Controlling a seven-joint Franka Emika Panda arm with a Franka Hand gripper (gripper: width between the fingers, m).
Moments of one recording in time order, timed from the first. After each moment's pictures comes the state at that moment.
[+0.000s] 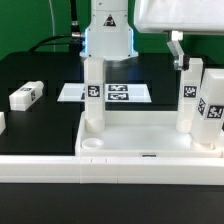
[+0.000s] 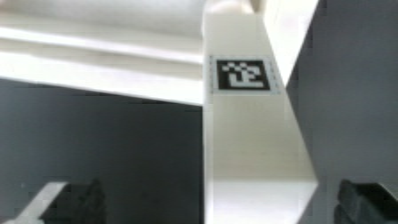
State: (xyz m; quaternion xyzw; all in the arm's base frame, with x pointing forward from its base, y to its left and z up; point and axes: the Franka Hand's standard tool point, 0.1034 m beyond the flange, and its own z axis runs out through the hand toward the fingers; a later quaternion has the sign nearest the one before) arm 0.633 0.099 0.142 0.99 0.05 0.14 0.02
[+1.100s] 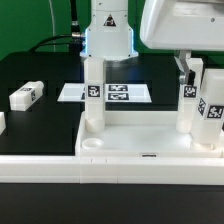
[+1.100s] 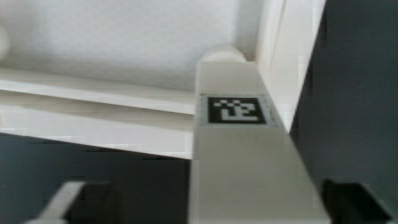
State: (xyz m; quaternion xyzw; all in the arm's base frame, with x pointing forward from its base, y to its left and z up) arm 0.636 0.102 0.124 1.00 0.05 0.04 0.03
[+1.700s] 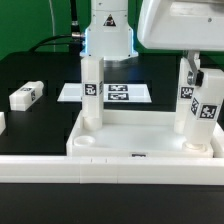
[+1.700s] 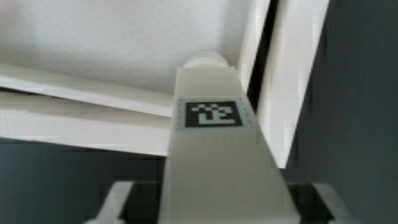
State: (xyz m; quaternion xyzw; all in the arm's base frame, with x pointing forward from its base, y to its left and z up) arm 0.636 0.101 0.124 1.00 0.02 0.04 0.03
